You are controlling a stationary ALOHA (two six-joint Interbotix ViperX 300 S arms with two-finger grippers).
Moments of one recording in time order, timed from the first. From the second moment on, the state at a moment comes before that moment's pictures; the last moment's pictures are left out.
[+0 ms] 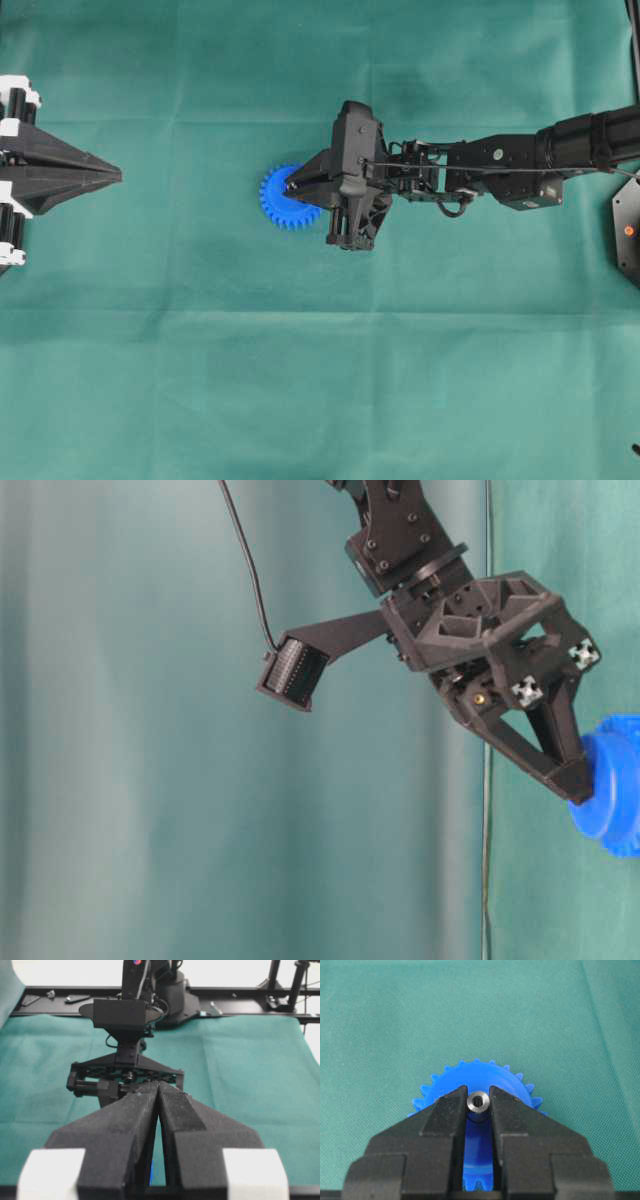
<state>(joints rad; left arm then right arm) 0.00 -0.96 1.18 0.01 -0.18 0.00 -0.08 0.27 0.63 0.04 -0.37 -0.04</state>
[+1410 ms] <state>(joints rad) 0.00 -0.96 1.18 0.01 -0.17 0.00 -0.08 0.08 0.63 0.04 -0.33 -0.04</state>
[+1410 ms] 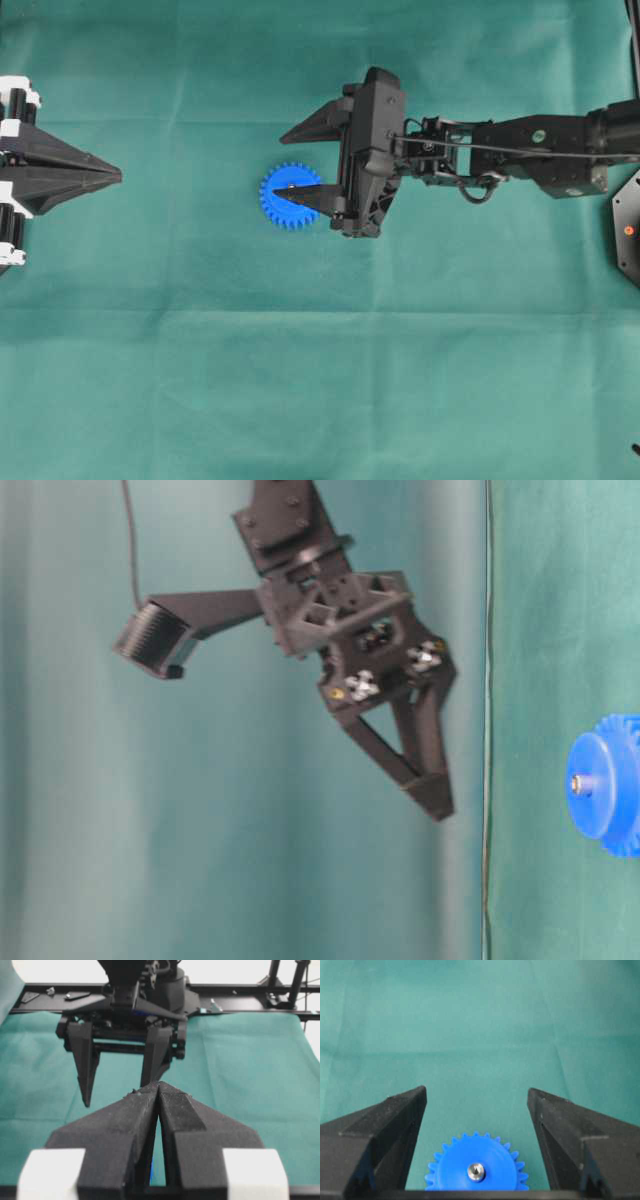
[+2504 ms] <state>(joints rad) 0.00 -0.96 1.18 0.01 -0.17 0.00 -0.08 -0.31 1.03 0.05 -0.36 -0.04</state>
